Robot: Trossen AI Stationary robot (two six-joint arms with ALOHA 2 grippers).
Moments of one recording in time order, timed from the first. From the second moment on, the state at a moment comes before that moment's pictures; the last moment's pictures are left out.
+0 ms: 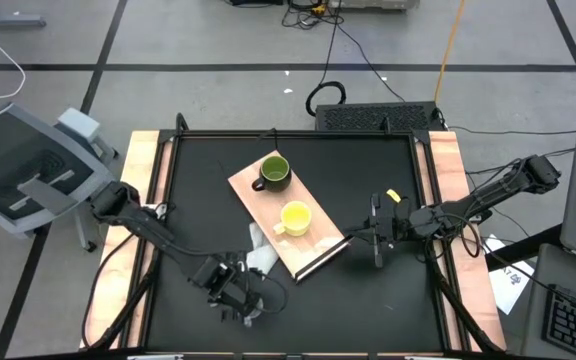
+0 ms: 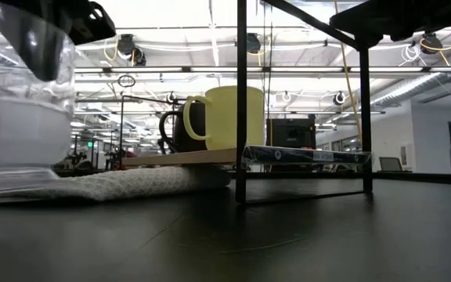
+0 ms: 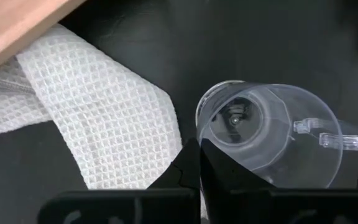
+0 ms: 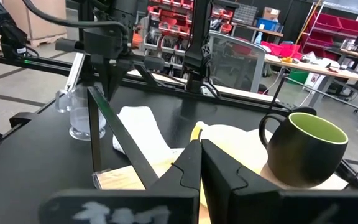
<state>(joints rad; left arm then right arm) -0.58 1.77 1.38 -0.92 -0.11 -0.58 0.40 0.89 0.35 0.41 0.39 -0.12</state>
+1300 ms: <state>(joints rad) -0.61 1.82 1.47 -0.97 -0.16 -0.66 0.40 0.89 0.35 0.39 0.39 -0.09</state>
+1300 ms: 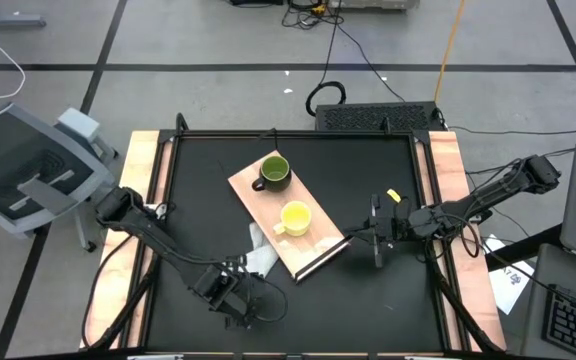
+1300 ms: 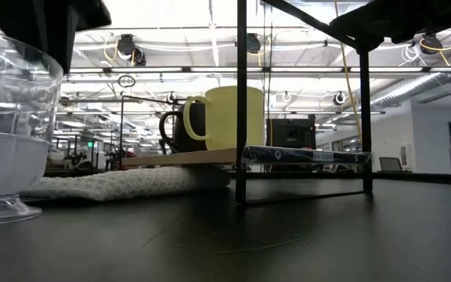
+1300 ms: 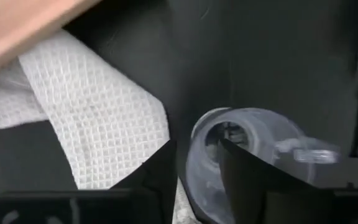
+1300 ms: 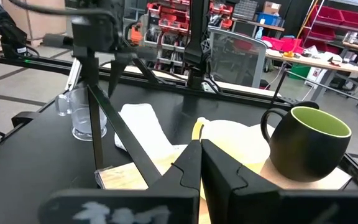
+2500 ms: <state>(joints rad) -0.92 1.28 0.84 -0.80 -1.04 -0.96 0.40 0.91 0.52 0.32 0.29 -0.14</state>
